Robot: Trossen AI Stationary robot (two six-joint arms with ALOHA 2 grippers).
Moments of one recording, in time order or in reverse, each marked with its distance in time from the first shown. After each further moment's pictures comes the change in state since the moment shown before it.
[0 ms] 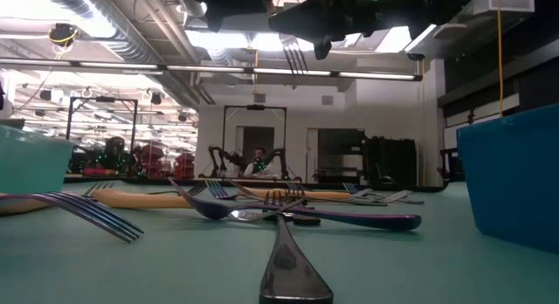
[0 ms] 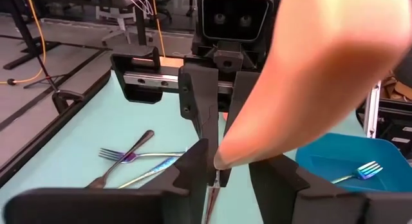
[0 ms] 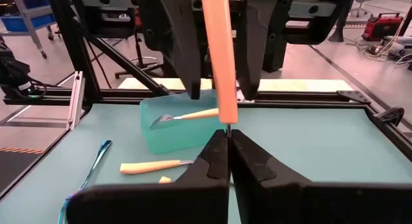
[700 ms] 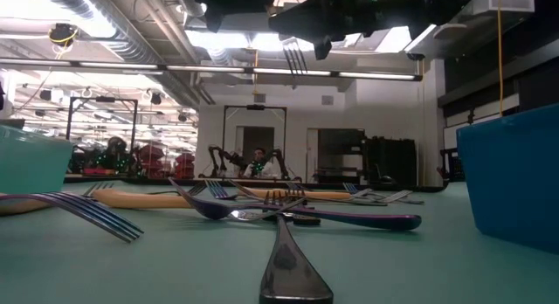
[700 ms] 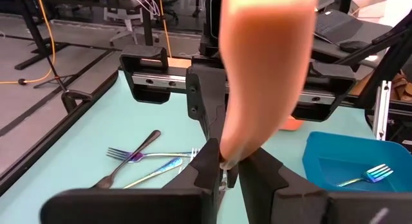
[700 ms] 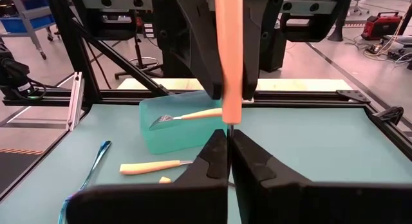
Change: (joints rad) left arm 0.000 0.000 0.000 -0.001 -0.026 0.001; right arm 0.000 0.000 0.000 0.000 0.002 0.005
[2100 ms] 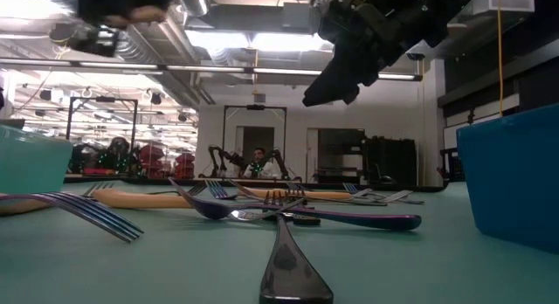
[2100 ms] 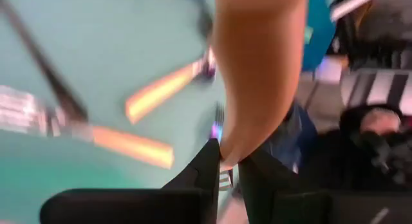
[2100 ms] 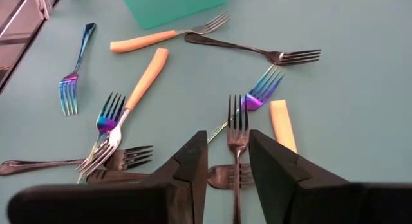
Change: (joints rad) left arm 0.038 -0.211 0.000 -0.839 0.596 -0.838; right arm 0.000 0.001 0.000 -0.471 0.000 0.047
